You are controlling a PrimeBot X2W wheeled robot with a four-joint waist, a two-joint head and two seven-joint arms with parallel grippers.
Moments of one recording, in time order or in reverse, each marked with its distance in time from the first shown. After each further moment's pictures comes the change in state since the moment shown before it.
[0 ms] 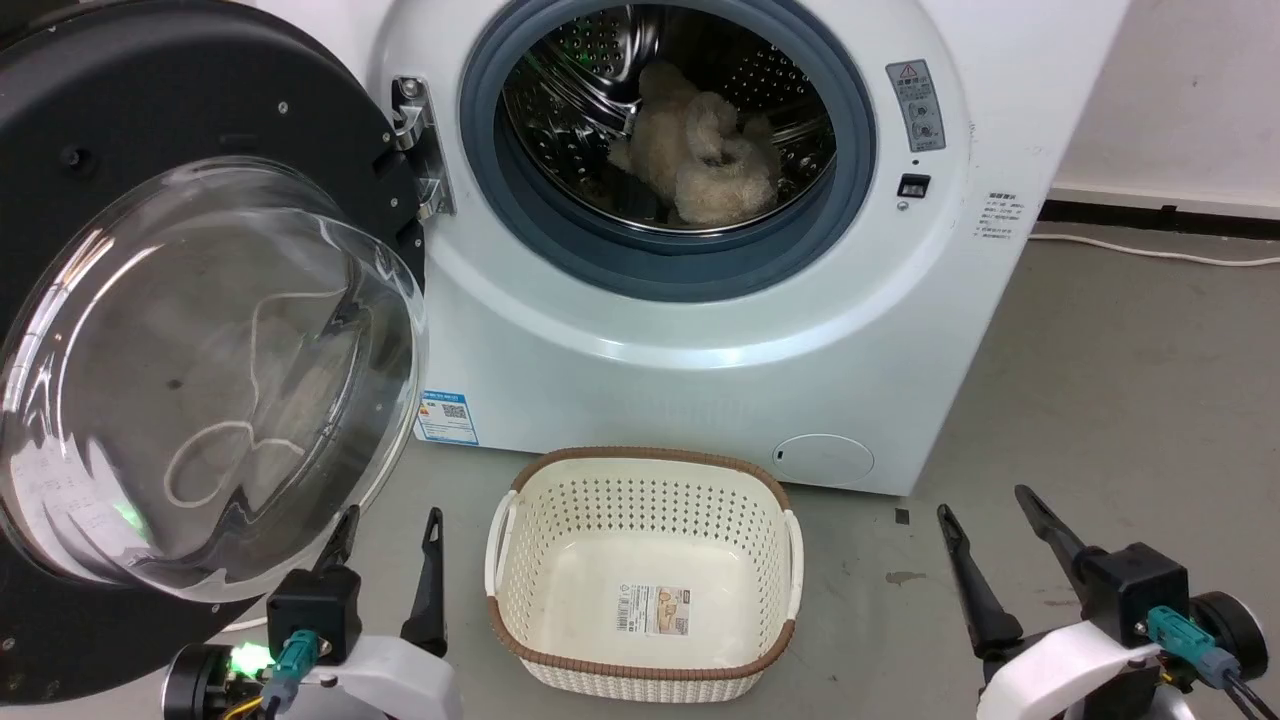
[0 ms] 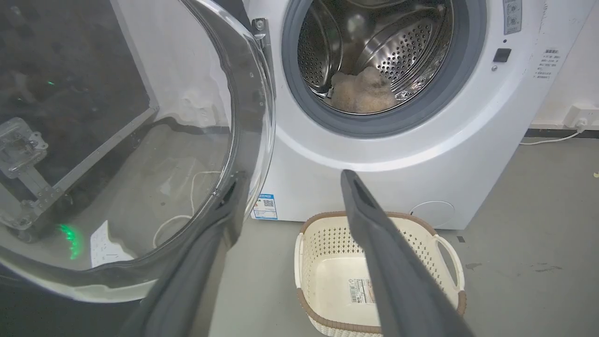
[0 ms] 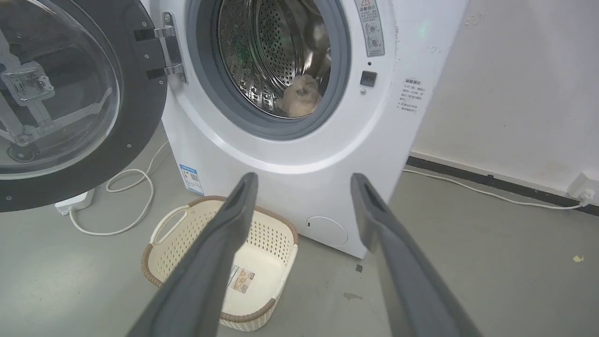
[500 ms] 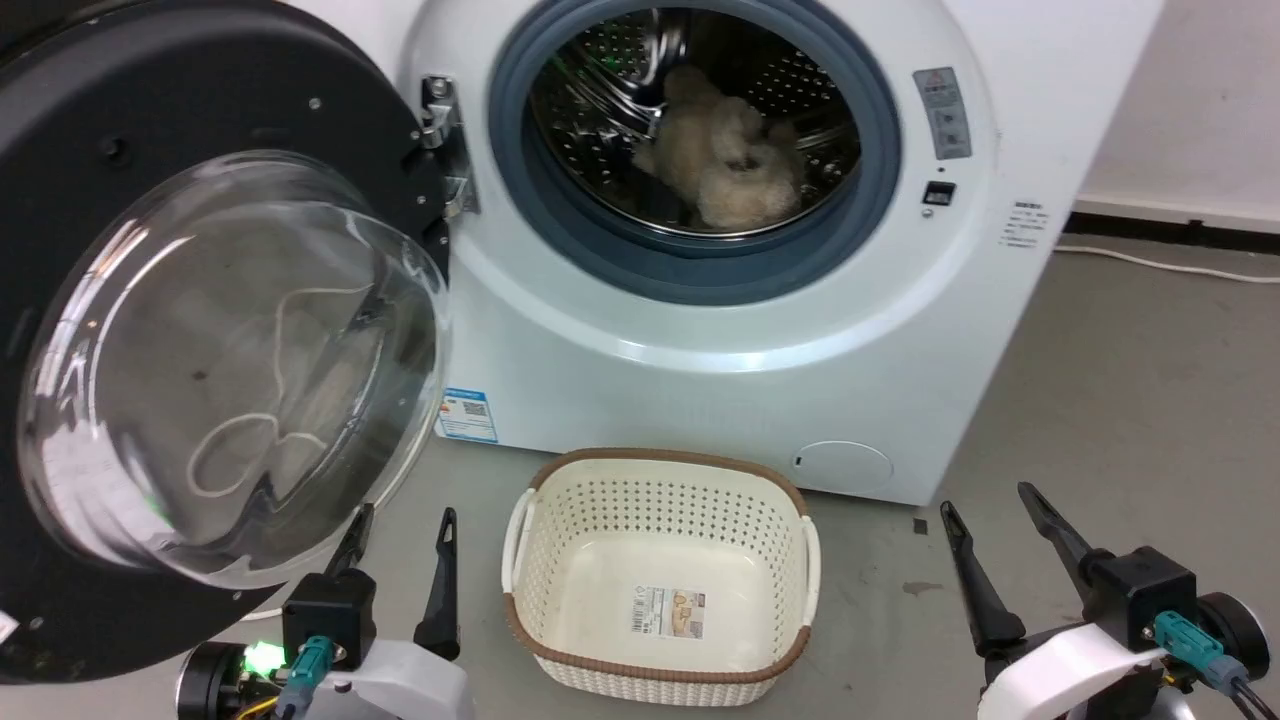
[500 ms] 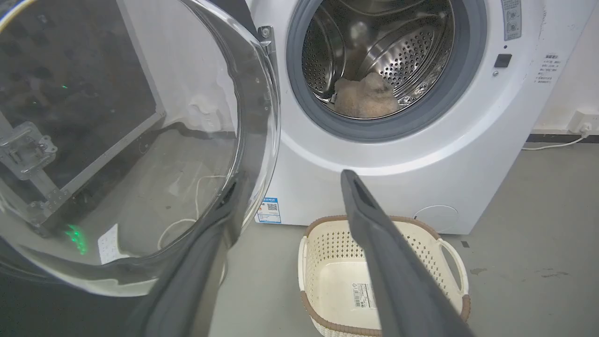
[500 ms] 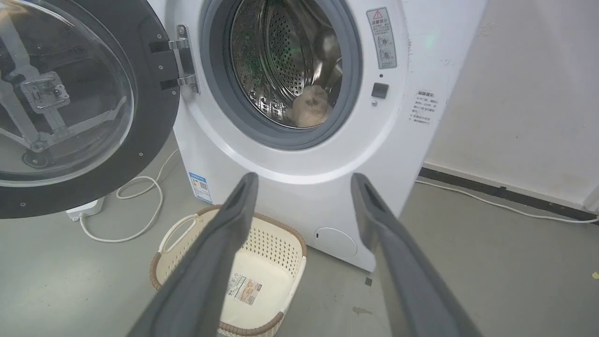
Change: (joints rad) left arm 0.000 0.004 -0.028 0.007 0.001 0.010 -0.030; right arm 0.000 0.000 -0.003 0.006 0.009 0.000 -0.032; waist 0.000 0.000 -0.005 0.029
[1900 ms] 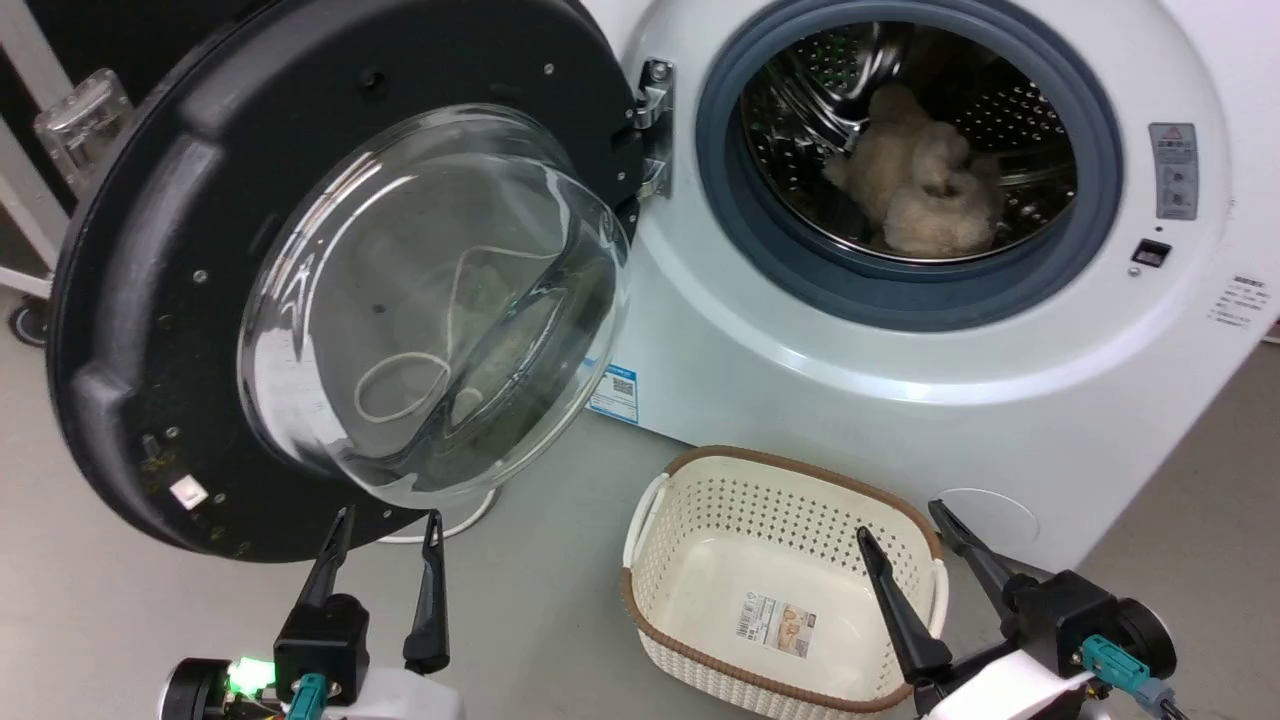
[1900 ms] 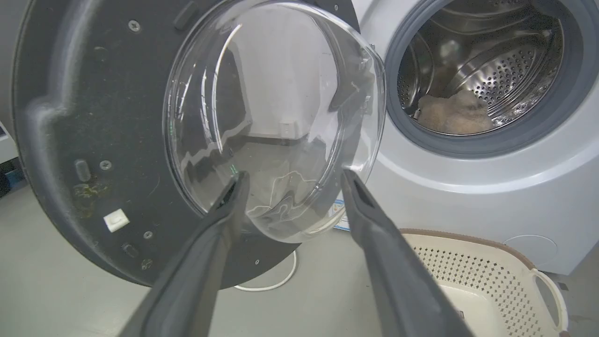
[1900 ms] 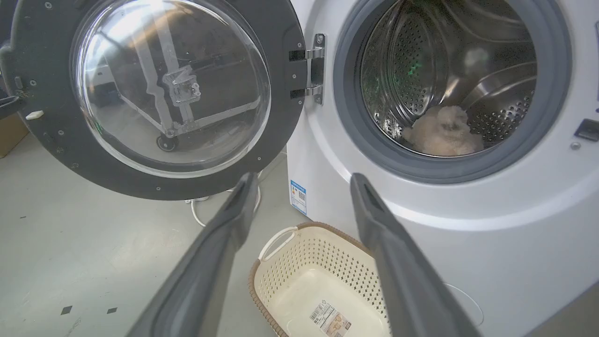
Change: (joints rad) left arm 0.034 0.053 -0.055 -0.033 -0.002 0.089 -0.088; right arm -0.010 -0.010 0.142 0.071 0.055 0.000 -0.090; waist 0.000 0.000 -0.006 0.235
